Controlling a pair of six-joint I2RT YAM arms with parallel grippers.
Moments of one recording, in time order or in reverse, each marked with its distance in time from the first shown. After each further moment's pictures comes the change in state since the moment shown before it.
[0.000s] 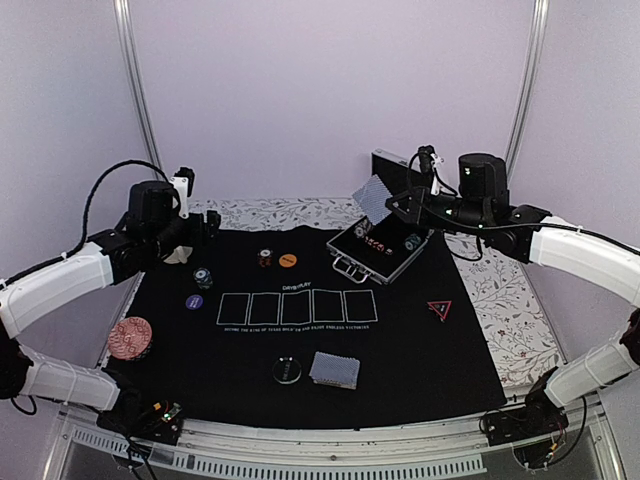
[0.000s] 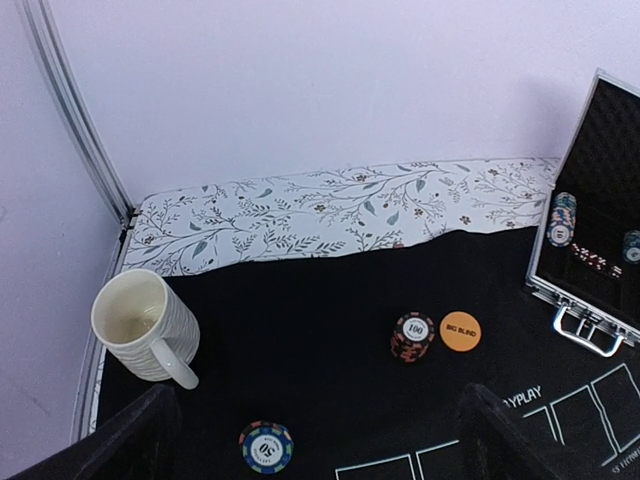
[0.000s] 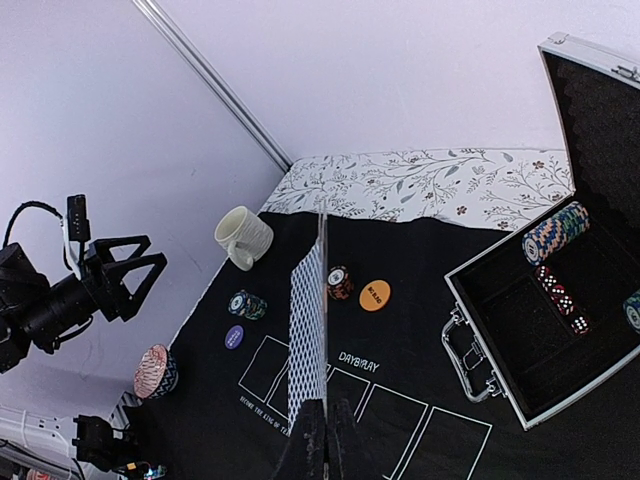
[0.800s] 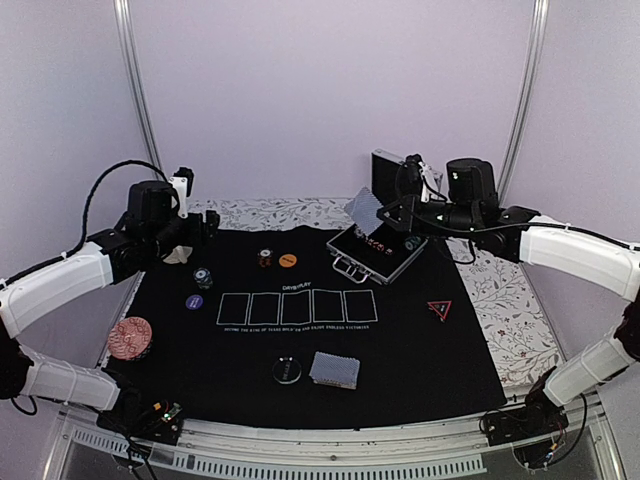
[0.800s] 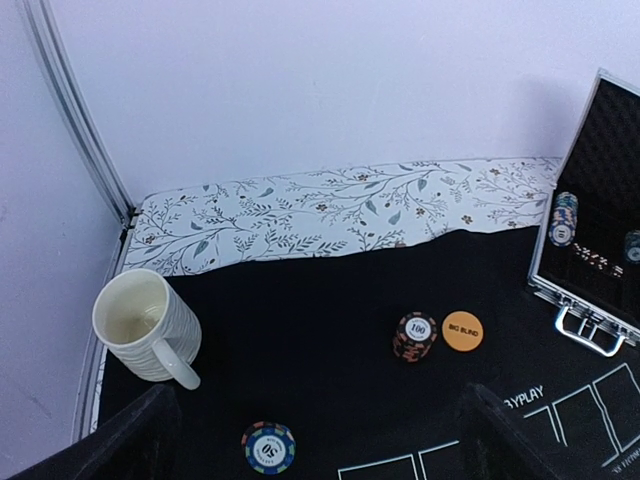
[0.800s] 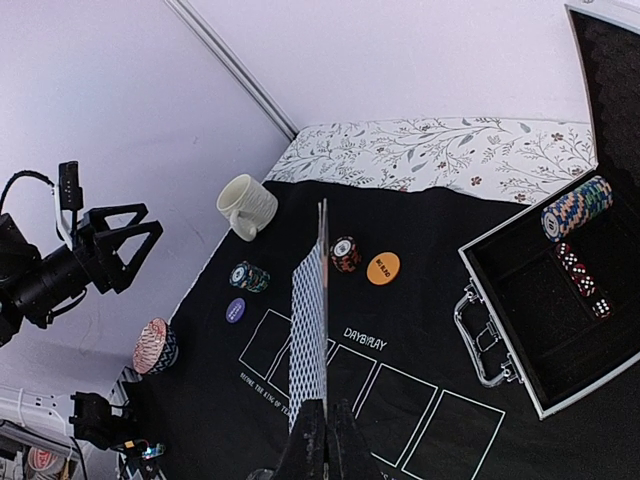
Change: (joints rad) left arm 0.013 0.003 0.000 0.000 0.008 0.003; right arm 0.011 0.054 0.005 -0.008 -0.047 -0.008
